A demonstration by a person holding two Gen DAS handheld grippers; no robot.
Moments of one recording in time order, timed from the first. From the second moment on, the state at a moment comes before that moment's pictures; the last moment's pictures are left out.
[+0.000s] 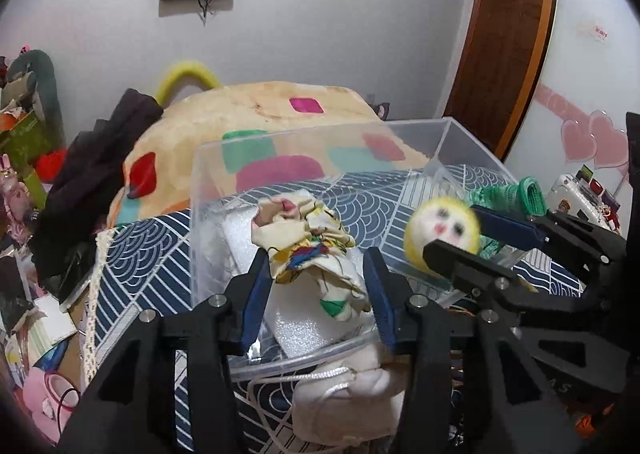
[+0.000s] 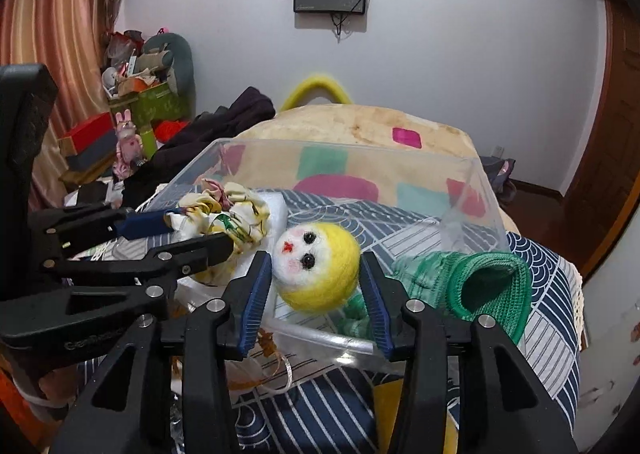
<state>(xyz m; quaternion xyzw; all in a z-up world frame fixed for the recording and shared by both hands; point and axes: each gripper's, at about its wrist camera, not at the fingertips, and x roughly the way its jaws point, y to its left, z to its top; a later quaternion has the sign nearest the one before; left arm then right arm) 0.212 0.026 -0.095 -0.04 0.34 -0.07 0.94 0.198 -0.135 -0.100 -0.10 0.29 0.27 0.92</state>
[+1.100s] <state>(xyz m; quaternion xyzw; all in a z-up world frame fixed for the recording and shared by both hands) 0.117 0.024 -0.079 -0.02 0.30 -0.04 0.95 0.145 -0.197 -0.065 -0.05 0.22 0.23 0.95</state>
